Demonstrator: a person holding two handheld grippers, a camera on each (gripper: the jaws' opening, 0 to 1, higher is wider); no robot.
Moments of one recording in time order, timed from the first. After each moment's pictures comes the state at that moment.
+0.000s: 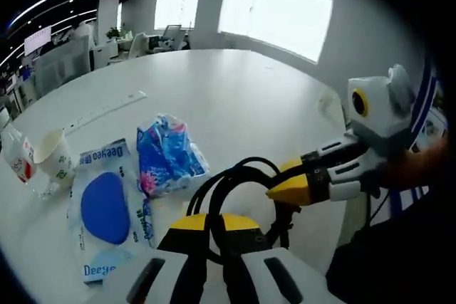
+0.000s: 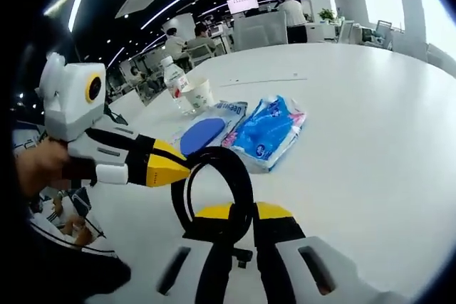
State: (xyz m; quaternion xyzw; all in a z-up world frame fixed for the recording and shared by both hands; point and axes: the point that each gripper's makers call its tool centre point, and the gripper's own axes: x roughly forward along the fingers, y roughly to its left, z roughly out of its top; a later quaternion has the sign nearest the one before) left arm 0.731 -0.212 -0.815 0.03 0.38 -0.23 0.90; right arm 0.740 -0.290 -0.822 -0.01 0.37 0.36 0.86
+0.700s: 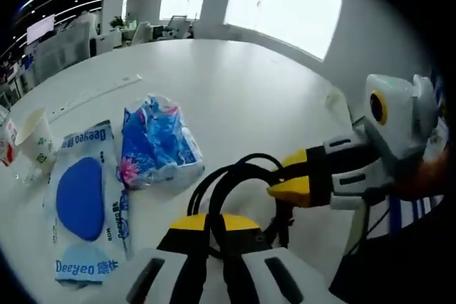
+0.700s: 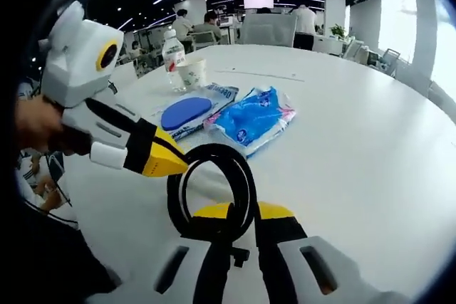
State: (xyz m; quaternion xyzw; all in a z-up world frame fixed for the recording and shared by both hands) left arm 0.741 -0.229 -0.849 0.01 0.41 -0.21 0.89; right arm 0.751 -0.305 -0.850 -0.14 0.33 0.36 0.86
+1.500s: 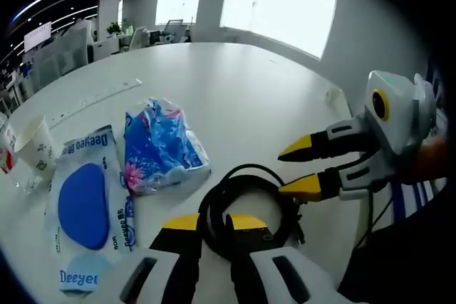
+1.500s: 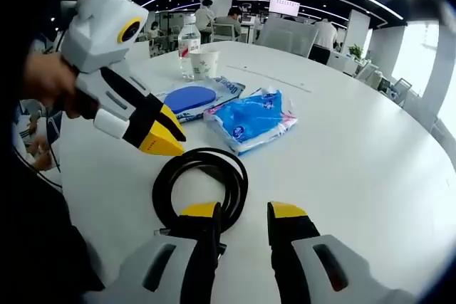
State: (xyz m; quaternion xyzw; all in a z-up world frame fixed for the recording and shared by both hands) left arm 0.748 -0.219 -0.852 0.03 0.39 -0.22 0.90; right arm 0.758 -0.322 -0.847 -0.20 0.30 0.39 0.85
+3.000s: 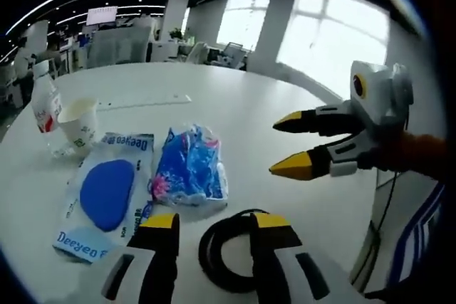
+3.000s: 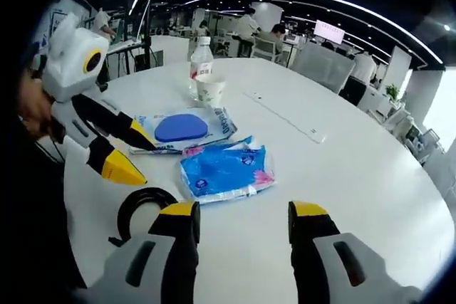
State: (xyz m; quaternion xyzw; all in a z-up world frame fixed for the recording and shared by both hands) left arm 0.757 -0.209 -0.814 -0.11 0.34 -0.06 0.93; right arm 0.855 -0.288 -0.797 -0.27 0.23 0.51 0.79
